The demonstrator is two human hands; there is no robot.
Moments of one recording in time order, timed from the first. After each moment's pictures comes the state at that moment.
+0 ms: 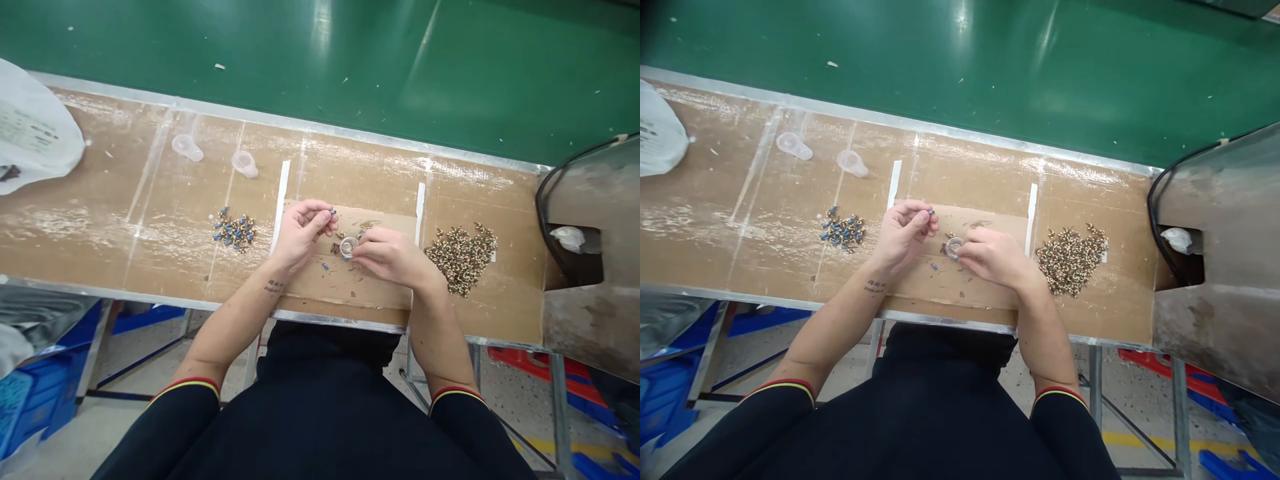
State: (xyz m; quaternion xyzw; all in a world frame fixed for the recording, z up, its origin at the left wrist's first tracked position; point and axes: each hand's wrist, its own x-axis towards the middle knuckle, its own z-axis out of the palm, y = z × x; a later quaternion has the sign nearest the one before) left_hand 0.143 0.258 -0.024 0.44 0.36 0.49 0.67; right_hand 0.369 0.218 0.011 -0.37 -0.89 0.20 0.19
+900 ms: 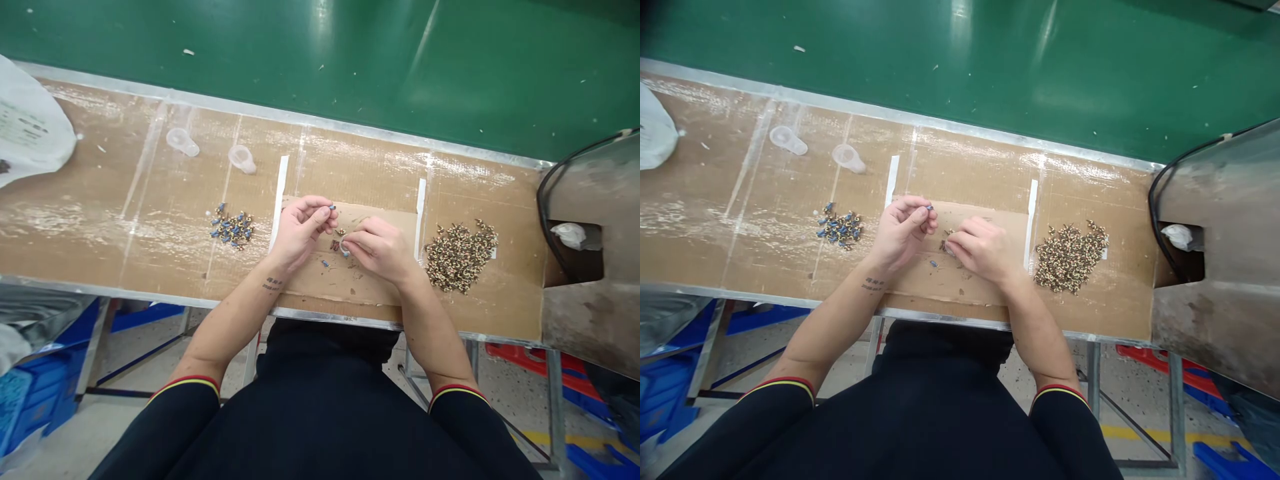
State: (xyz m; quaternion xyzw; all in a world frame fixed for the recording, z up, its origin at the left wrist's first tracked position) left_hand 0.149 0.257 -0.014 0.33 0.32 0.50 0.73; right_hand 0.344 0.219 -0.007 -0.42 -0.85 0.08 0.30
